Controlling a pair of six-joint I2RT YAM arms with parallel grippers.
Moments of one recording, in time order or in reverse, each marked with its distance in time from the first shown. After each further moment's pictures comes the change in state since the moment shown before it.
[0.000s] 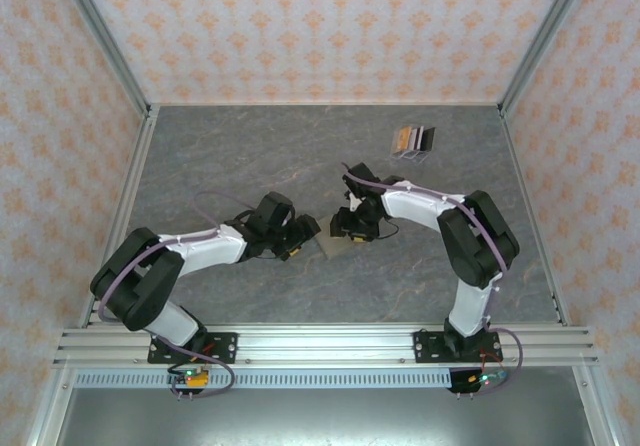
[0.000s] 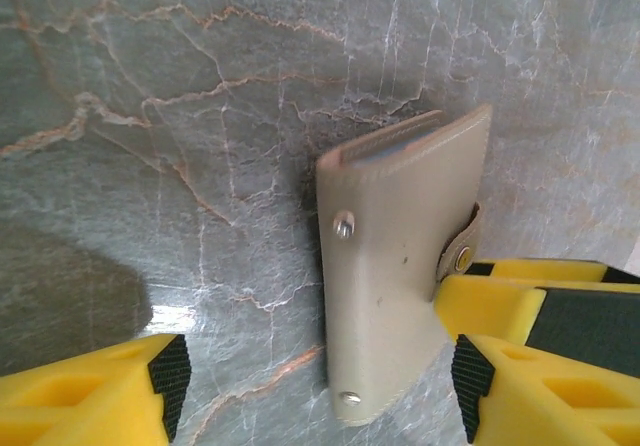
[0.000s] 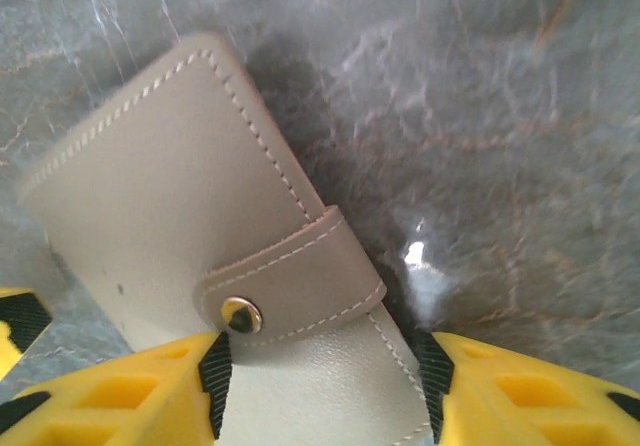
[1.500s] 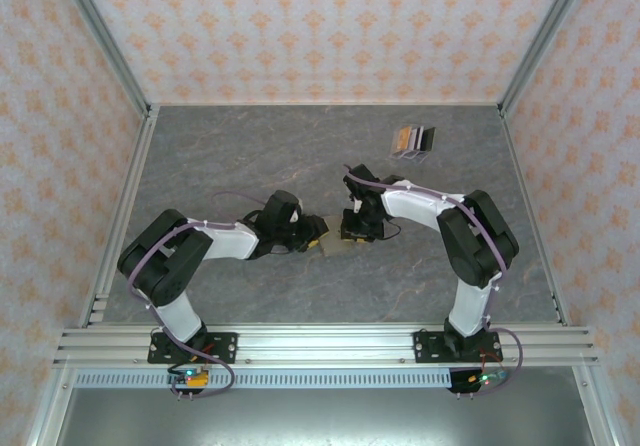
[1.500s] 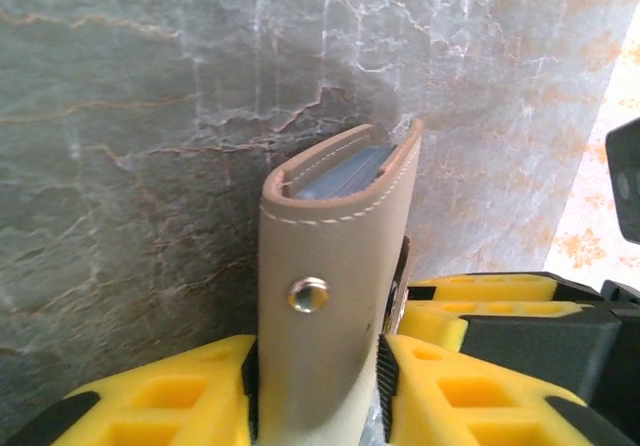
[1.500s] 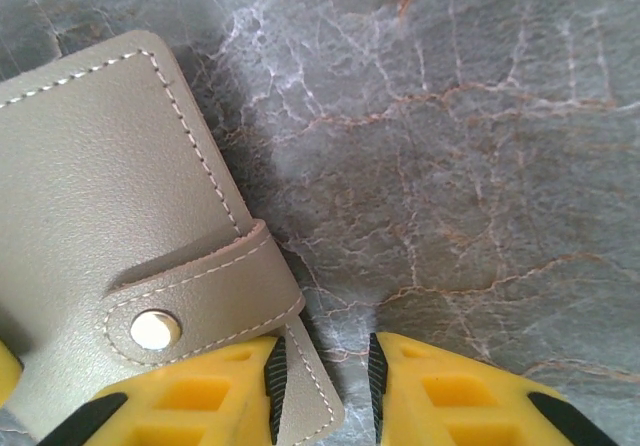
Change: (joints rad) left arm 0.003 0.177 0.011 0.302 0.130 0.000; right arm -0.002 0.009 0.018 -0.073 0.103 -0.007
